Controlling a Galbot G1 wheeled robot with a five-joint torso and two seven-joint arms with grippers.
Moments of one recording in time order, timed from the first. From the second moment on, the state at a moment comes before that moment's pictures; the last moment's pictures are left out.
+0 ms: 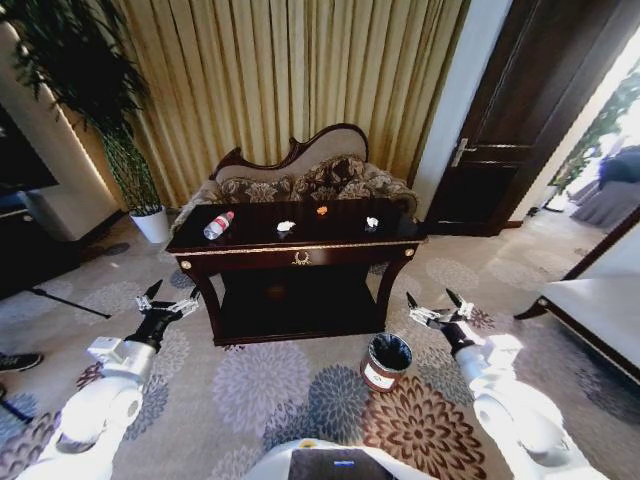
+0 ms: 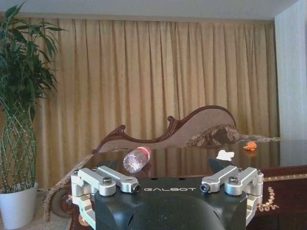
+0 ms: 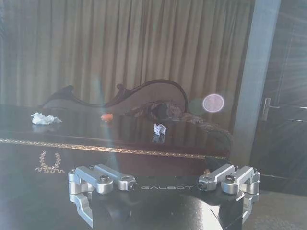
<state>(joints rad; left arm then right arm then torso) 1.63 -1.03 -0.85 -2.16 -0.58 0.07 0.01 -1.70 1.09 0.78 2.32 0.44 -0.28 0.12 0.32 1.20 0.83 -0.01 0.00</state>
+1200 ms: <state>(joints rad) 1.66 -1.16 -0.91 -2.26 -0.53 0.17 -0.03 -1.28 0.87 0.67 2.19 0.76 -0.46 0.12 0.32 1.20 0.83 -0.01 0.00</state>
